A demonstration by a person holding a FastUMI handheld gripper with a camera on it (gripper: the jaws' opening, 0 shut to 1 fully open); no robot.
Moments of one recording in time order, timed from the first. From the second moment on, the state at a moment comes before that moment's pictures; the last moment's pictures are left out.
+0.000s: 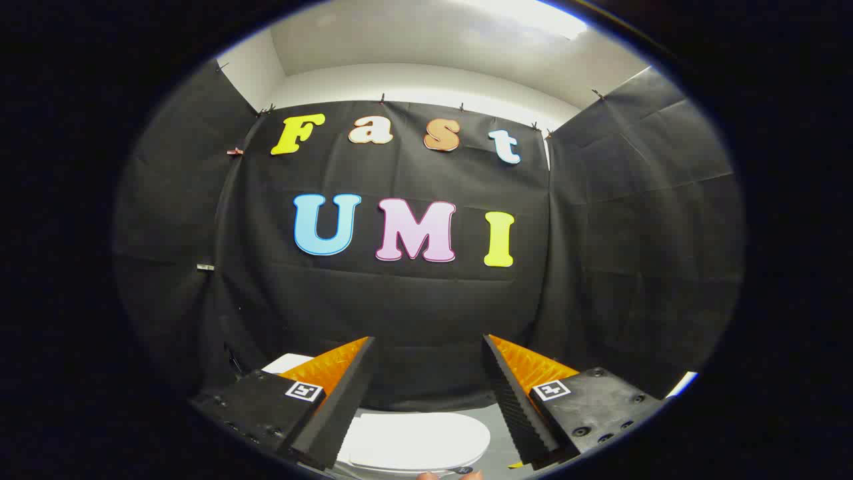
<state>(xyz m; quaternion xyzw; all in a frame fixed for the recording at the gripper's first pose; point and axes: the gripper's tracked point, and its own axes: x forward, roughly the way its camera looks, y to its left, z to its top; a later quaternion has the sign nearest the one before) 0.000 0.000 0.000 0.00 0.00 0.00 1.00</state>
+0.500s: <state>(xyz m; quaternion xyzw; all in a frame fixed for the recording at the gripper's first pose) 0.000 -0.007 -0.012 -0.01 0.02 0.00 1.00</state>
